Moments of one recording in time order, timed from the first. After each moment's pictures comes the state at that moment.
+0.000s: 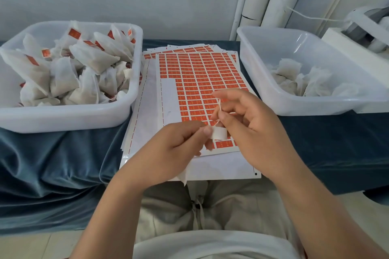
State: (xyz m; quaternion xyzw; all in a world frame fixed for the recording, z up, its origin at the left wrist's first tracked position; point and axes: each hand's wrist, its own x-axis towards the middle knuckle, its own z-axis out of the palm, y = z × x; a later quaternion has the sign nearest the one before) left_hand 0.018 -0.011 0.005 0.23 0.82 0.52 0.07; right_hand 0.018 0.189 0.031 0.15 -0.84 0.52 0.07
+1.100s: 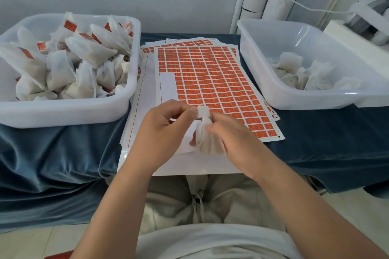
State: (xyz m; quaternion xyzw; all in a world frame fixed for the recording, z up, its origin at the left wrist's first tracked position) left_hand 0.010 -0.004 -0.001 0.06 0.79 0.61 -0.05; right_hand 0.007 0.170 -0.005 0.06 -0.80 0.59 -0.13
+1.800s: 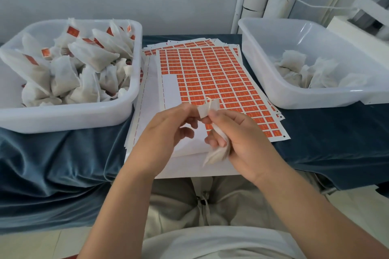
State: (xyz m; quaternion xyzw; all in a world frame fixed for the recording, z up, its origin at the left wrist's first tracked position) left_hand -0.006 -0.019 -0.020 0.10 0.69 0.72 0.09; right_hand 0.009 0.169 -0.010 0.03 -0.63 0.76 -0.13
